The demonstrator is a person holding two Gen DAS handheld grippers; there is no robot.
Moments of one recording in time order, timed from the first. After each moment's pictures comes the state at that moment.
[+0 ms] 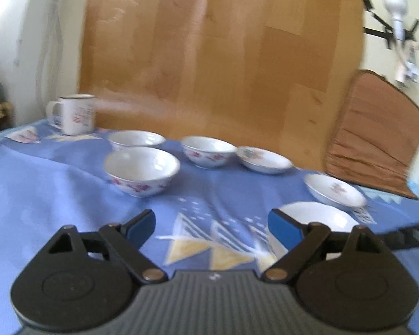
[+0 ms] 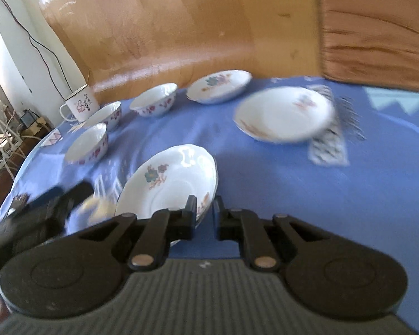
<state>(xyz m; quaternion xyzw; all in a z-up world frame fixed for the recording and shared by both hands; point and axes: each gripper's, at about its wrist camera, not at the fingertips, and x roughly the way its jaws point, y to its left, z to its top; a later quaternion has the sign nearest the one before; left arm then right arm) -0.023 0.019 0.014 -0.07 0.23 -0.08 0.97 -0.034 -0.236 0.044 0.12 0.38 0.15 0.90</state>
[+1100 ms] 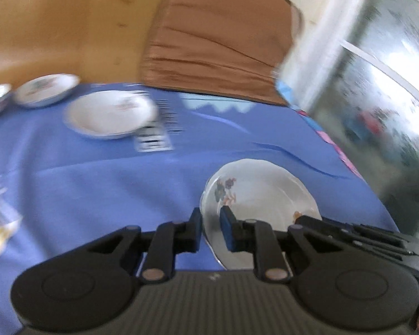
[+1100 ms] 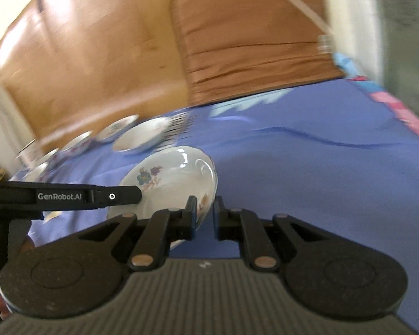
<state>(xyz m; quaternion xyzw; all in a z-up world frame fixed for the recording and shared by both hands) -0.019 -0.199 0.026 -0.01 0.40 -0.34 0.85 -0.145 -0.375 0.041 0.16 0.30 -0.01 0.94</state>
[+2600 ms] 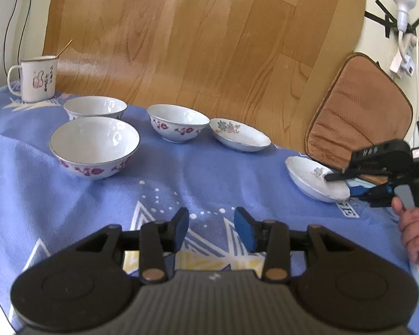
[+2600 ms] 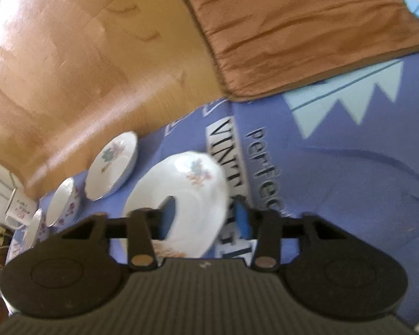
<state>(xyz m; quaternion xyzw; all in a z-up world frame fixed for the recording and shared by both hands) 0.021 0.010 0.004 -0.11 0.29 -0.13 0.94 0.081 -0.306 0.028 0.27 0.41 0.00 0.87</state>
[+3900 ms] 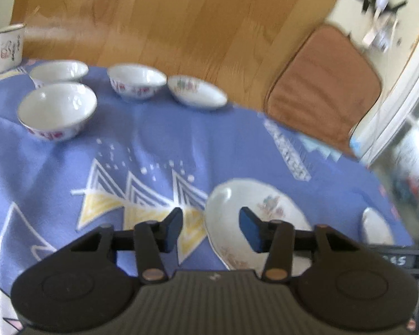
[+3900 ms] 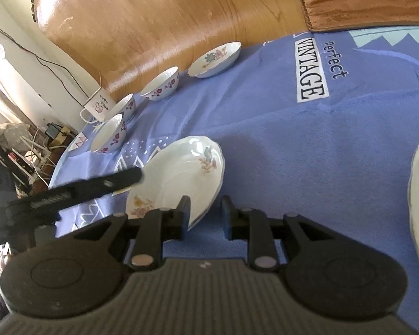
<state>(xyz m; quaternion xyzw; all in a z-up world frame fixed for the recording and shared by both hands) 0.014 -0.010 0.018 -0.11 0.40 -0.20 0.89 -0.050 -0.246 0.022 0.22 0.41 0.18 0.87</state>
